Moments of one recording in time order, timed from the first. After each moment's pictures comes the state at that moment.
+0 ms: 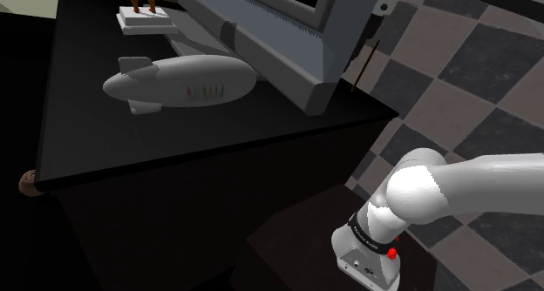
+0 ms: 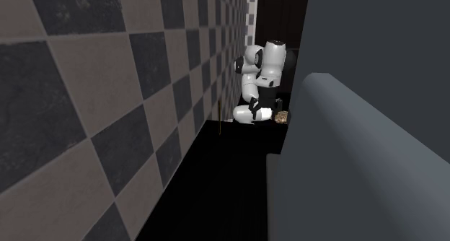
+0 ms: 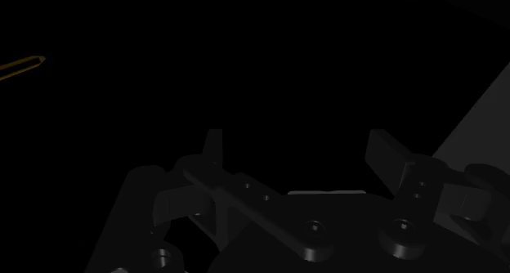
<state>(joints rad) 0.00 -0.84 0.01 -2.34 -0.08 1.61 -0.06</state>
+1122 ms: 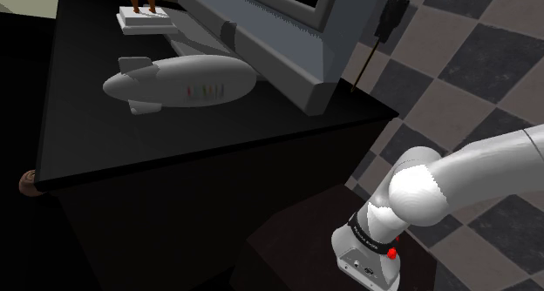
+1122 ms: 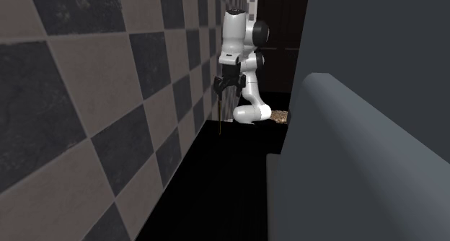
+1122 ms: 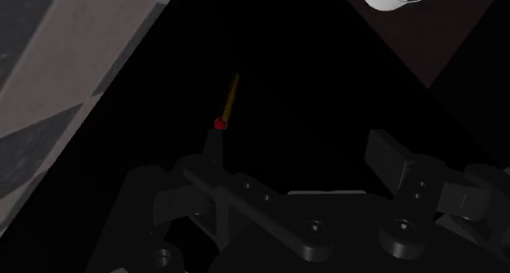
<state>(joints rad) 0.08 -0.59 -0.34 -1.83 -0.26 1.26 -0.74</state>
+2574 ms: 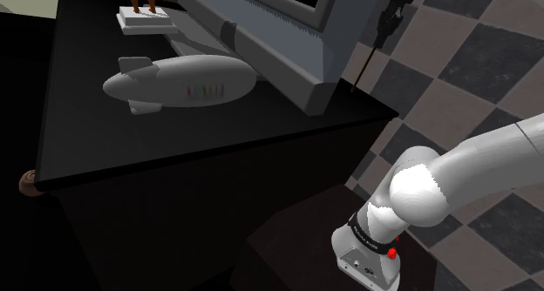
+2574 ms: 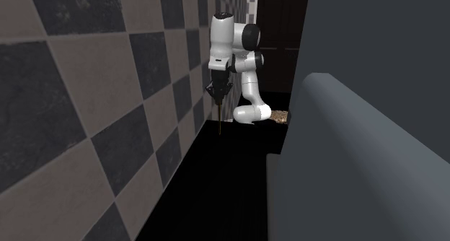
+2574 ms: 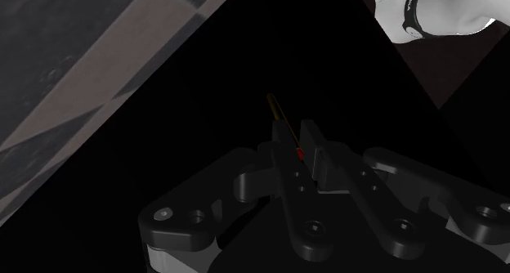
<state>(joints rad) 0.10 -0.52 -0.44 -1.78 -0.30 1.27 -0.94</state>
